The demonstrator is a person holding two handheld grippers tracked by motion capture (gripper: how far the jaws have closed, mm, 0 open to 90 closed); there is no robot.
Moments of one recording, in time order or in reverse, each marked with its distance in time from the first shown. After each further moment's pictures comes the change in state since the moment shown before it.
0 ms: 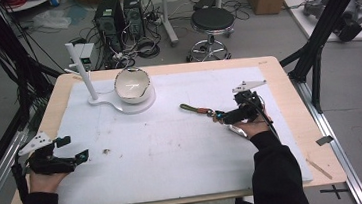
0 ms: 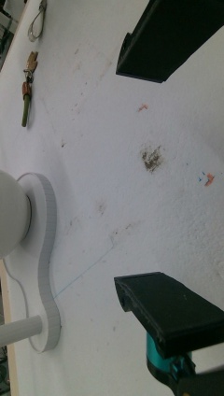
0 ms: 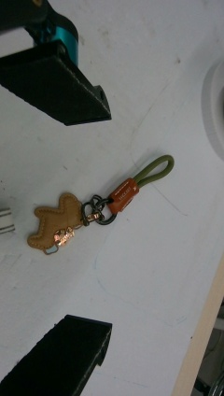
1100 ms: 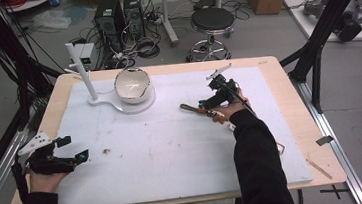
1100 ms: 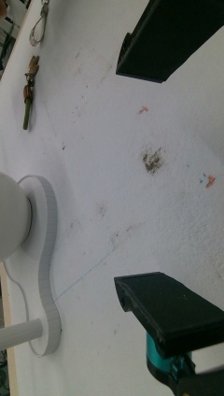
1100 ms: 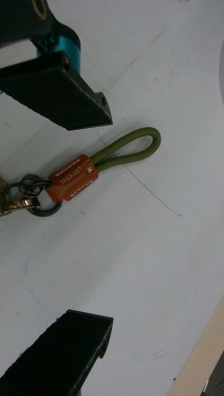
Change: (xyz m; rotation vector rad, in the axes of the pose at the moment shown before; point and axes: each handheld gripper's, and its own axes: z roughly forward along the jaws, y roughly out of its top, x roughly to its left) left arm 0.001 0.000 0.000 -0.002 -0.015 -0.002; right arm -0.006 0.051 0.078 0.169 0.004 -0.079
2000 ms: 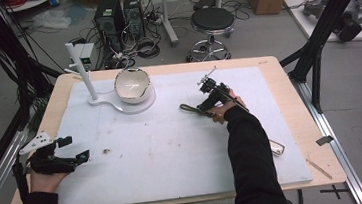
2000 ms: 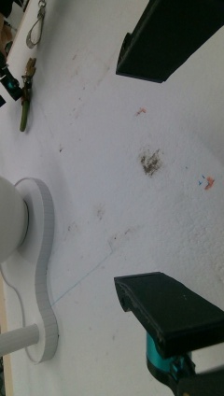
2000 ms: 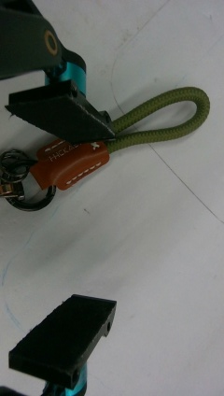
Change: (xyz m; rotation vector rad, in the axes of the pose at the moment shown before) left arm 0.000 -0.001 0.002 0.010 -0.011 -0.002; right arm -0.002 0.003 0.045 0.185 0.008 -0.079
